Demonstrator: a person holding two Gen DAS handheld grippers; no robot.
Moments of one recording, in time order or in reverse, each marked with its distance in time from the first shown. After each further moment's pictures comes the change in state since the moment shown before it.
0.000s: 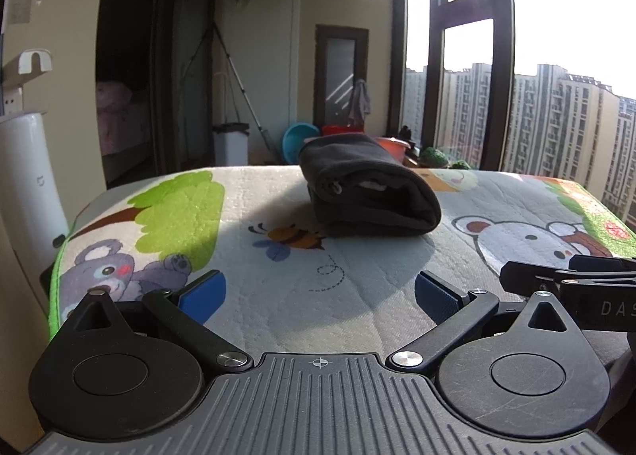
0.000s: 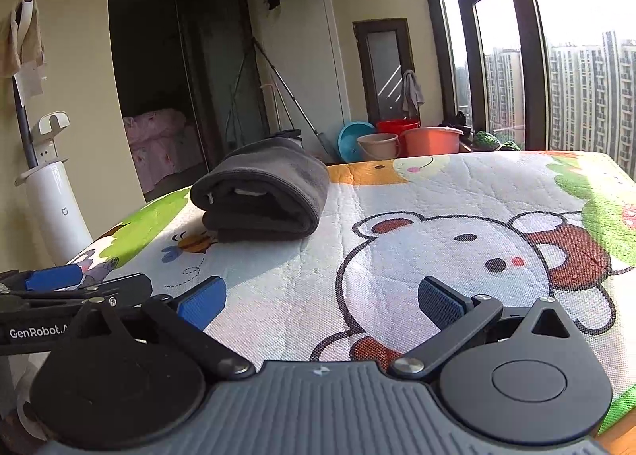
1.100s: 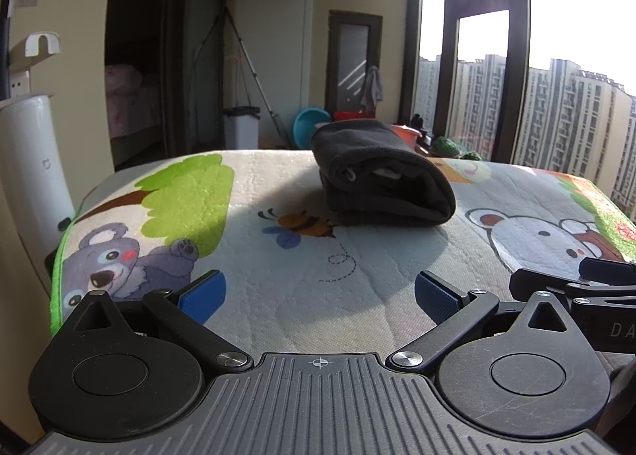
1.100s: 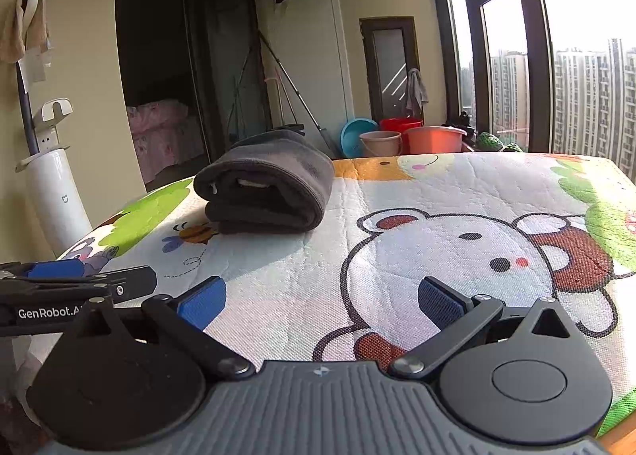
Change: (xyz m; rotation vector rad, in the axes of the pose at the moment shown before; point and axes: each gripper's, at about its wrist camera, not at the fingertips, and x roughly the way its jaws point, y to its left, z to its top) left arm 0.008 0.006 0.001 -0.033 0.050 0.026; right arm 0.001 0.003 -0.003 -0.031 0.014 0.000
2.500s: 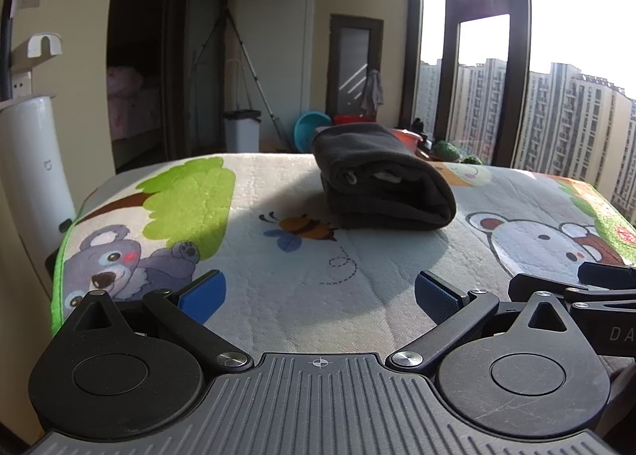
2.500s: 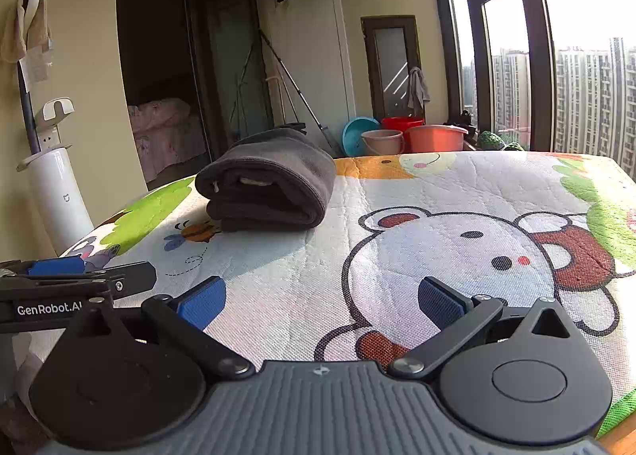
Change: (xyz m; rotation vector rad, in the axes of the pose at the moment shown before) left arm -0.002 0.000 0.000 -0.005 -0.012 0.000; right arm 0.001 0.004 0.000 0.001 0.003 0.003
